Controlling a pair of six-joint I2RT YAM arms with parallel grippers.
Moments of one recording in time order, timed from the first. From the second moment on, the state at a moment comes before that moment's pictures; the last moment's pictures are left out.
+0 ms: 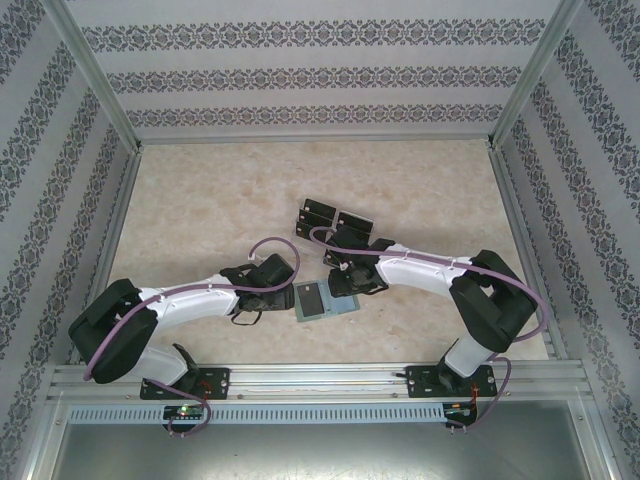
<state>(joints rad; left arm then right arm) -0.79 1.42 0.67 -0.46 -0.18 -0.84 0.78 1.63 0.93 -0.57 -0.04 0.55</state>
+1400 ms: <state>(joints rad) -0.79 1.42 0.66 -0.43 -0.18 -0.84 0.81 1.66 0.93 -0.51 -0.16 0.56</state>
